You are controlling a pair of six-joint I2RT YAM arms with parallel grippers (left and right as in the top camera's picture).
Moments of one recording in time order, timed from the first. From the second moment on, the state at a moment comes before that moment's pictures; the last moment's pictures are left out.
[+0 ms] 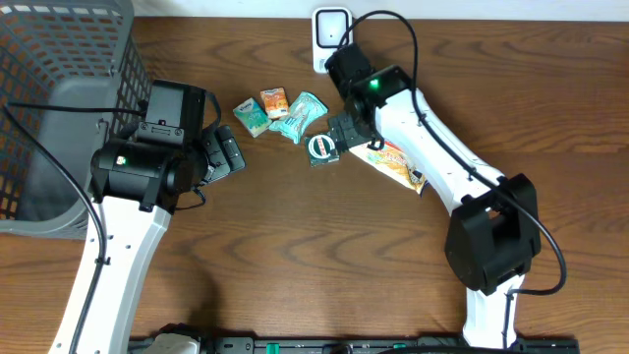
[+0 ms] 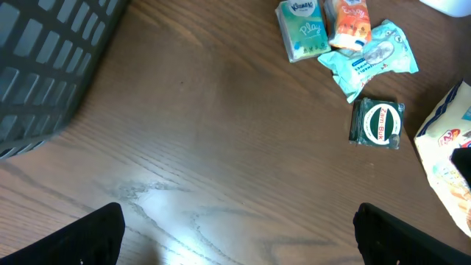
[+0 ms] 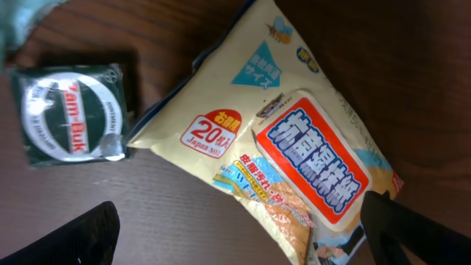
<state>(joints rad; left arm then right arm) -0.20 1.31 1.39 -1.20 -0.11 -0.59 0.52 2.07 1.79 -1.07 0.24 0.22</state>
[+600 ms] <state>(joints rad) -0.20 1.31 1.39 -1.20 -0.11 -0.59 0.55 2.07 1.63 -0.93 0.29 0.14</state>
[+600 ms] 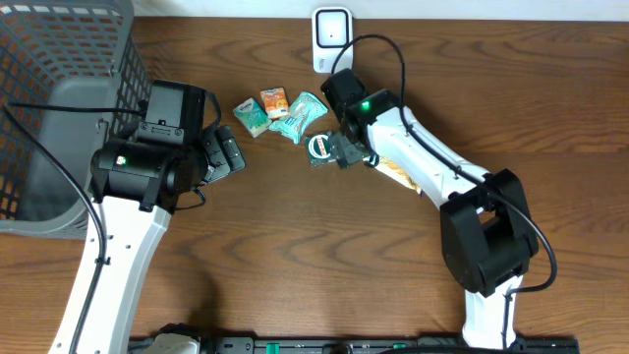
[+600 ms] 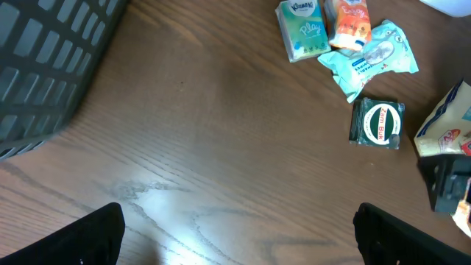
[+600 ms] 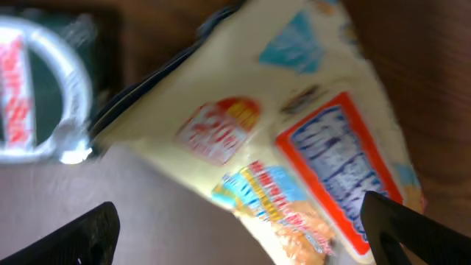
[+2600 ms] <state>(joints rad) -0.20 1.31 1.39 -1.20 -0.11 -0.59 0.50 2.03 1.26 -0.46 0.68 -0.03</state>
